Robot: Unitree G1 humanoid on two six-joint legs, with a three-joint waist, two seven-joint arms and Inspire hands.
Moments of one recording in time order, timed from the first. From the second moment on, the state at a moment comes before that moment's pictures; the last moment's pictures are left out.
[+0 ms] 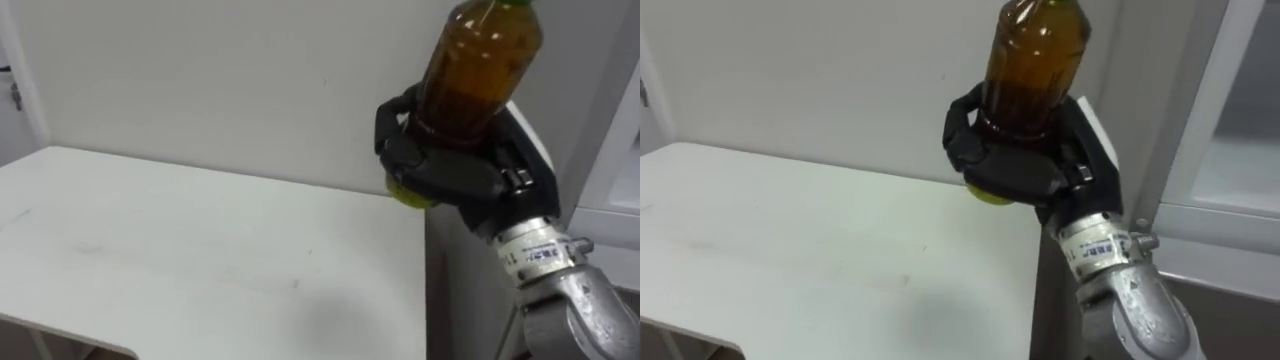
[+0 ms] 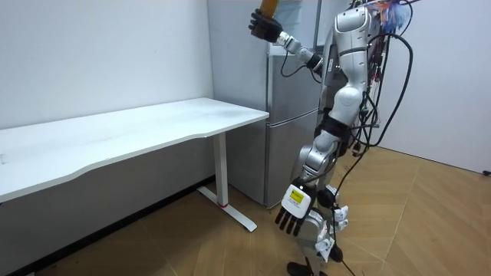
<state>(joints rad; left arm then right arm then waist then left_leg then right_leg) 0.27 0.23 0.04 1.00 0.25 0.07 -0.05 -0.41 -0.41 0.09 -0.31 0.55 0.02 -0.11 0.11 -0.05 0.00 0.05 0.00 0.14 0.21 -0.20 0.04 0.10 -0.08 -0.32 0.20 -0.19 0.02</state>
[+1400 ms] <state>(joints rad) 0.32 0.24 0.12 1.04 0.25 0.04 -0.03 -0.34 -0.47 -0.24 -0.29 0.75 -0.03 -0.29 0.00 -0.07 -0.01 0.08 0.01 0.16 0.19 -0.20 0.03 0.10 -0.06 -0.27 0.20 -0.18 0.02</state>
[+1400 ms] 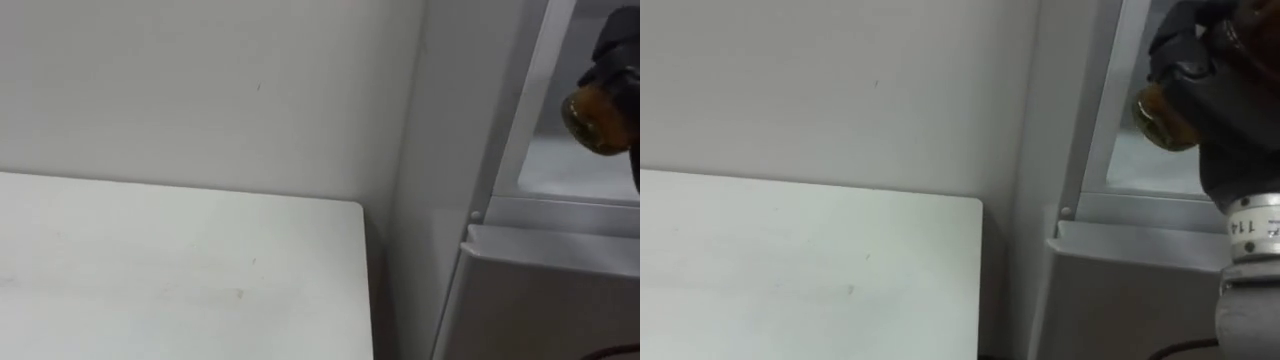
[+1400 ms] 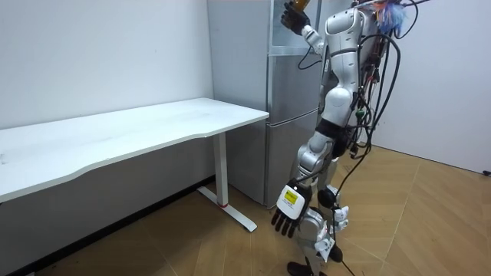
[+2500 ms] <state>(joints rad) 0.31 0.27 0.16 0.99 0.25 0.12 -0.05 -0.59 -0.67 -0.18 0.34 0.84 0.09 -0.29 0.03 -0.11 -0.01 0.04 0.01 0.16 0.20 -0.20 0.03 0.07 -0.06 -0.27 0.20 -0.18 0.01</state>
